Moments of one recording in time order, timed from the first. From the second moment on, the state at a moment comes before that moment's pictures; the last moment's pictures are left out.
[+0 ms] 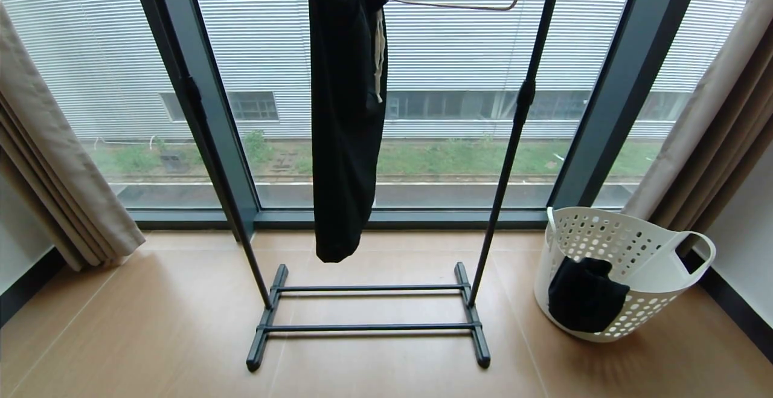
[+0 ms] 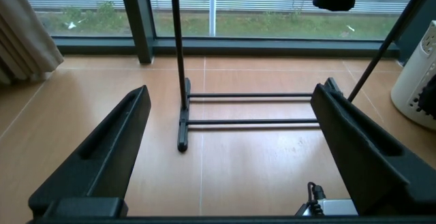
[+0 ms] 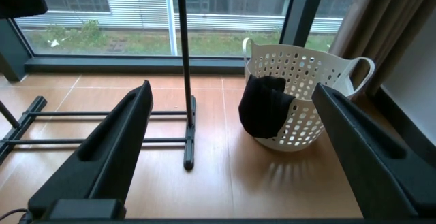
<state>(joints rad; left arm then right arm) 0.00 0.00 -0.04 0.10 -0.02 0.00 0.00 0.01 -0.01 0.01 -0.06 0.02</state>
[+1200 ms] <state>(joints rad) 0.00 0.00 -0.04 0.10 -0.01 0.00 0.00 0.01 -0.01 0.01 -0.06 0.02</state>
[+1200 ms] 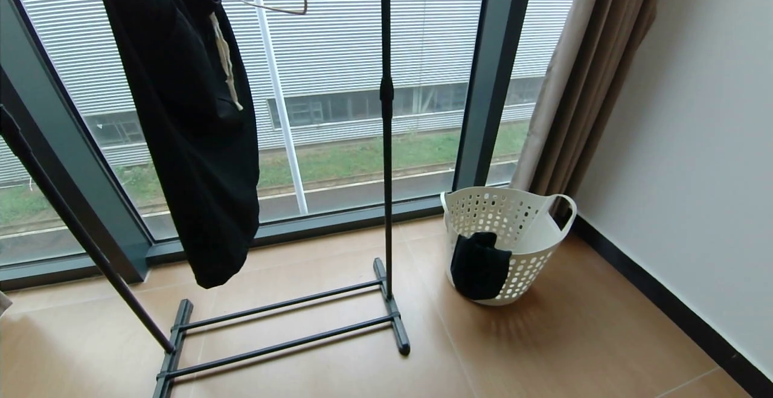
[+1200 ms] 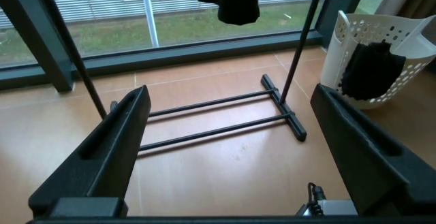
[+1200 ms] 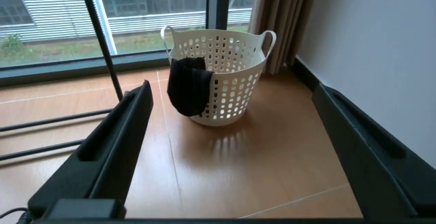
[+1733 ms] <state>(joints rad) 0.00 0.00 -0.04 0.10 -0.01 0.00 0.00 0.01 -0.01 0.01 -0.06 0.02</state>
